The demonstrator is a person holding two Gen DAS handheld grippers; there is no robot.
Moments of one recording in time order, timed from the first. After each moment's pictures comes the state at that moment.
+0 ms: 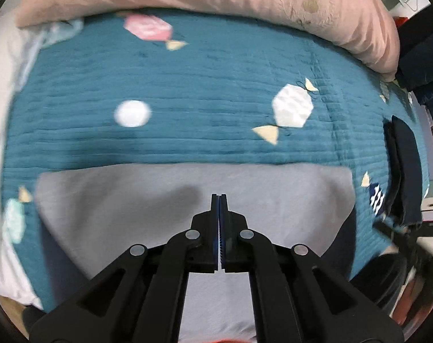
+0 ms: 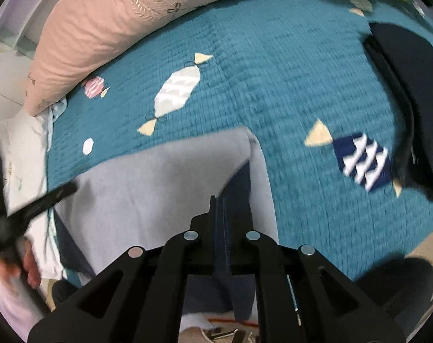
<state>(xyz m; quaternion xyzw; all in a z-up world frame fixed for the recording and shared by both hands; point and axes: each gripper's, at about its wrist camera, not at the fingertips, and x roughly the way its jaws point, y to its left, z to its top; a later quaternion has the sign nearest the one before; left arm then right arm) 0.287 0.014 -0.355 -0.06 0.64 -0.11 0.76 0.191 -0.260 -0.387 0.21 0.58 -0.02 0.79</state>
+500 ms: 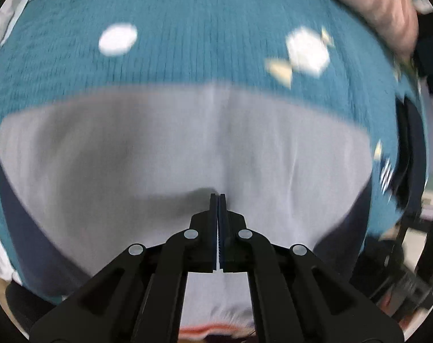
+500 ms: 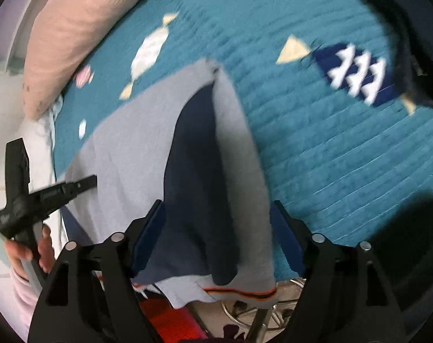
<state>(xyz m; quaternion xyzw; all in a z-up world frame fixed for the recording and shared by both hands) 0.254 0.002 -0.403 -0.05 0.72 -0.10 0.69 0.142 -0.274 -0.435 0.28 0.62 0.00 0.73</state>
